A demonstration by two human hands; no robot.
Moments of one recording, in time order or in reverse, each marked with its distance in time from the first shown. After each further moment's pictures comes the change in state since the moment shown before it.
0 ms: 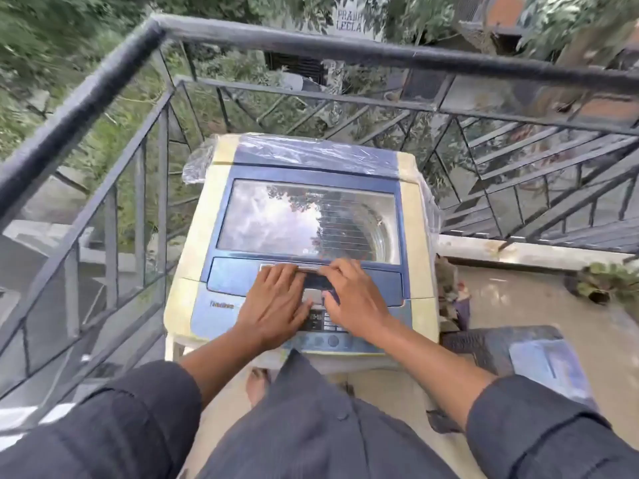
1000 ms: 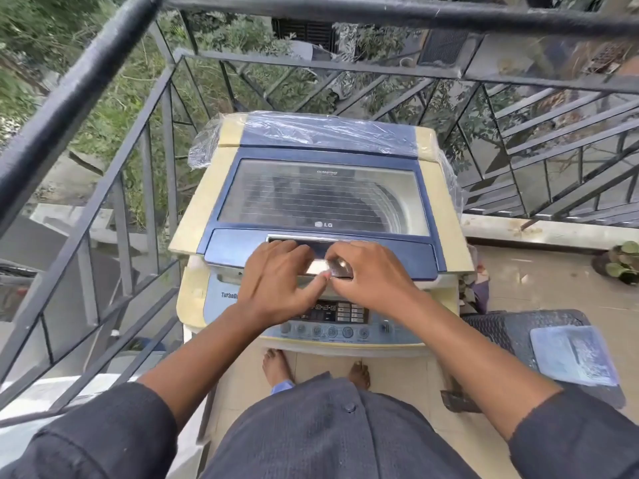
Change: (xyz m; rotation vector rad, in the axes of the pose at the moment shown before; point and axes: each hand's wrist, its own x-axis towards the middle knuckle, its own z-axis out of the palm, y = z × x) left_hand 0.014 -0.009 -0.047 -0.374 0.191 -0.149; right_hand 0.022 -0.019 -0.052 0.056 -0.117 0.034
